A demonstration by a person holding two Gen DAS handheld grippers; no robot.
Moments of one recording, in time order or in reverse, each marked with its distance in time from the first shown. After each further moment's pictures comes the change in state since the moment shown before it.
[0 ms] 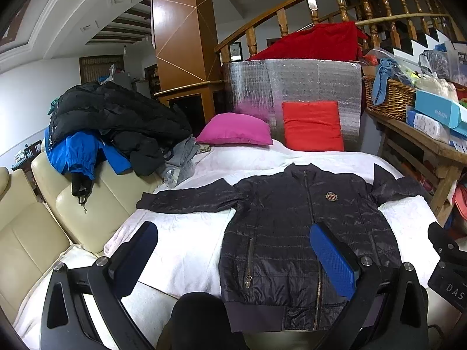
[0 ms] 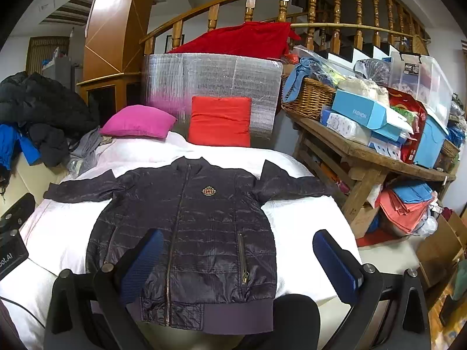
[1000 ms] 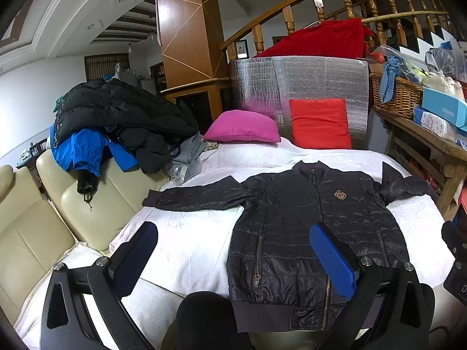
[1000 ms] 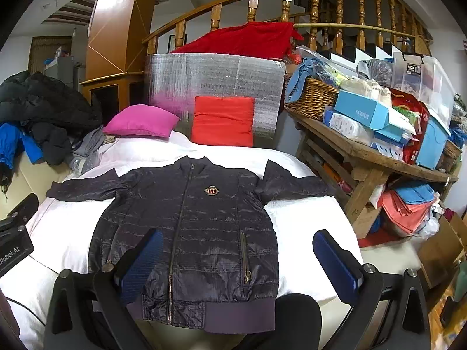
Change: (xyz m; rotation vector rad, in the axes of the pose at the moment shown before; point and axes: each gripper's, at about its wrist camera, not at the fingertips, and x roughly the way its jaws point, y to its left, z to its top) left arm 0.007 0.007 -0.001 -0.006 0.010 0.036; right arm -0.003 -0.002 -0.001 -0.003 -0.005 0.014
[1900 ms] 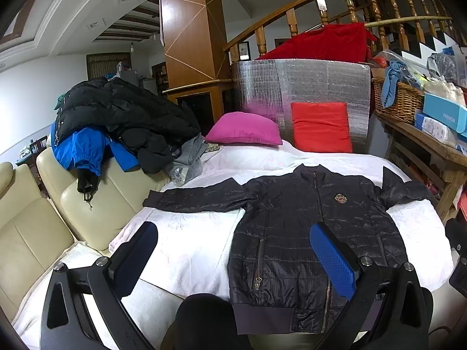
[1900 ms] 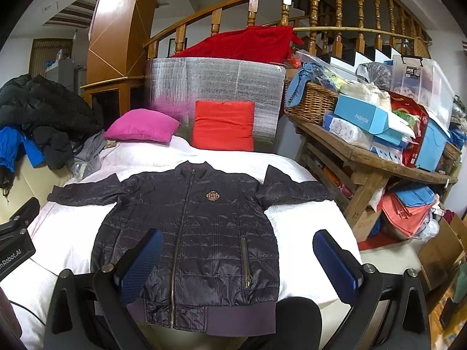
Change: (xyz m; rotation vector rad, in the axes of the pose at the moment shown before) left arm 0.001 0.007 0.000 -0.017 -0.010 -0.001; right arm -0.005 0.005 0.007 0.003 -0.016 -0.001
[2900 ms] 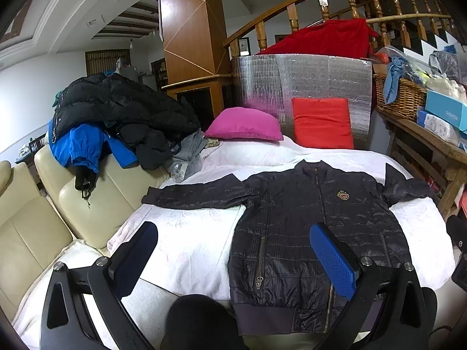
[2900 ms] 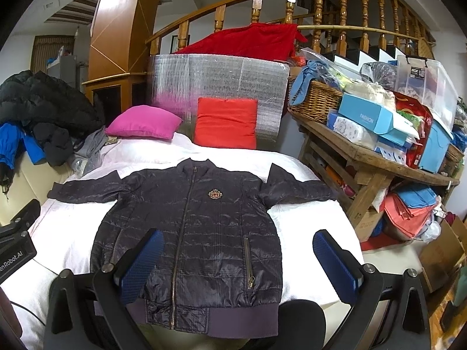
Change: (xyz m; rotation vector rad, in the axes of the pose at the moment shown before) left arm 0.016 0.000 0.001 0.000 0.027 -0.001; right arm 0.013 0.004 0.003 -0.014 0.015 0.008
